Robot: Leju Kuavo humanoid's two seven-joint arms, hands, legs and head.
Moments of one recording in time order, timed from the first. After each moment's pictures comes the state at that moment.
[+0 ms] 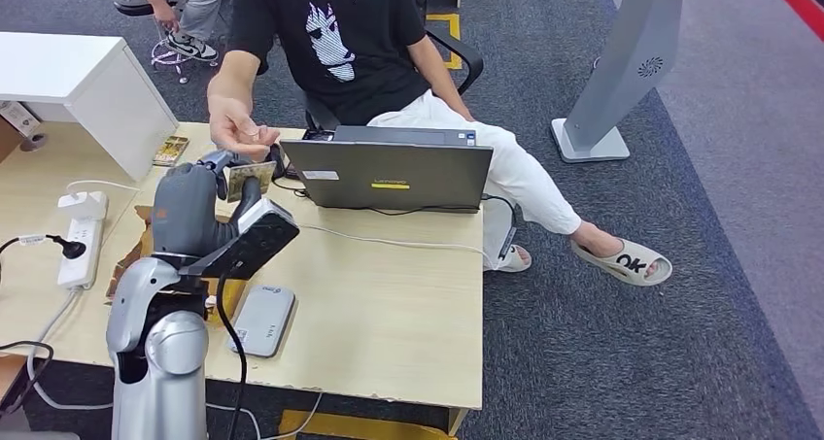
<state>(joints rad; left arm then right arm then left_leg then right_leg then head) -0.18 -0.25 0.17 -1.84 -1.23 -0.04 -0.16 0.26 0.28 -0.60 -1.12 0.89 0.12 0.56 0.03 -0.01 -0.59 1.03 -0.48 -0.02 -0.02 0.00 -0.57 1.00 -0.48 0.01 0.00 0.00</state>
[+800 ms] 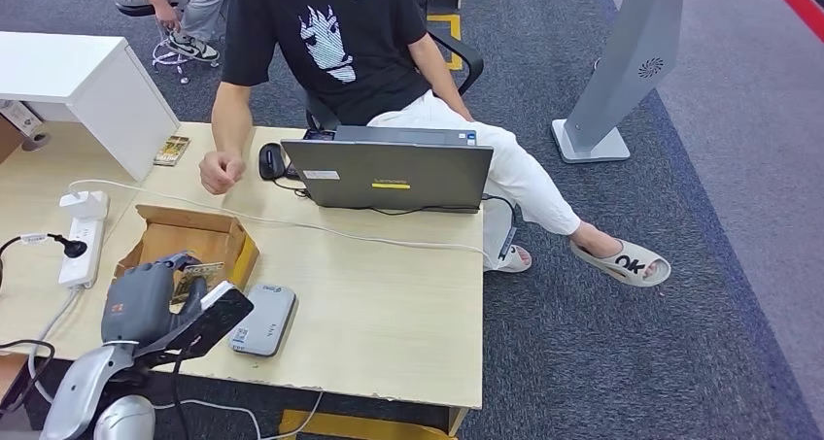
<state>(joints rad) 0.12 -0.16 0.36 -1.91 -1.28 -0.10 -0.11 0.27 0.28 -0.63 -1.12 0.92 0.16 0.54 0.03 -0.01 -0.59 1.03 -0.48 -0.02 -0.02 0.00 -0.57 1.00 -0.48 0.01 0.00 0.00</state>
